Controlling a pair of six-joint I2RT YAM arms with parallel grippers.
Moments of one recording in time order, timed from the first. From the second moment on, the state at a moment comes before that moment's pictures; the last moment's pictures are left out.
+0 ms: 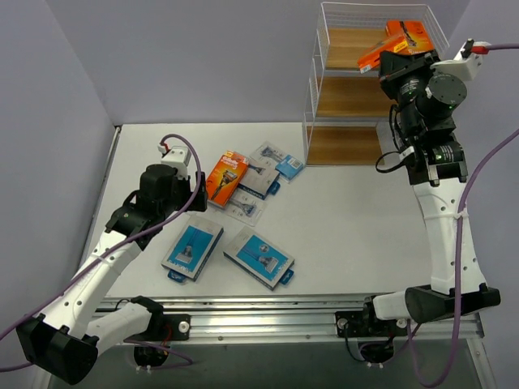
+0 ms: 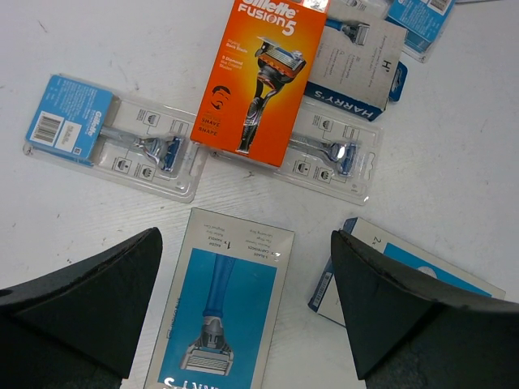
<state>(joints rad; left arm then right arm) -0.44 1.04 1.02 -0.51 -0.15 -0.22 0.16 1.35 1.80 -0.24 0.21 0.80</state>
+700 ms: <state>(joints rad) -0.44 1.07 1.02 -0.51 -0.14 -0.22 0.03 1.50 1.74 -0.02 -0.09 0.94</state>
